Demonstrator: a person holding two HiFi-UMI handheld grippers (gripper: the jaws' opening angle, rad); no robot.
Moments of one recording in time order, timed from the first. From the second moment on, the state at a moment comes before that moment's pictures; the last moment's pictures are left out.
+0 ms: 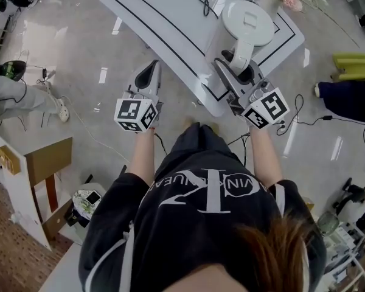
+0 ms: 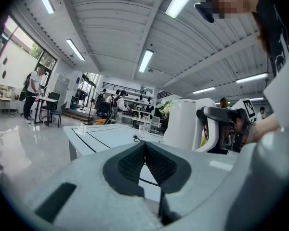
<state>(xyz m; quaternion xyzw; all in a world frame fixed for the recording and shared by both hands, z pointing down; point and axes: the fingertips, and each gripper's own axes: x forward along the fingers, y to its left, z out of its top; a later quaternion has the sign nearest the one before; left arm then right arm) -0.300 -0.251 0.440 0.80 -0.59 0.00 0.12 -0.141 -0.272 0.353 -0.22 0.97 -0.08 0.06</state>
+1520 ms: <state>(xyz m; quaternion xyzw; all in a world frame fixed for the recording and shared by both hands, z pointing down) -0.213 -0.270 0.412 0.84 -0.53 0.01 0.09 -0.033 -0.251 0.320 -0.29 0.95 -0.05 0.08</state>
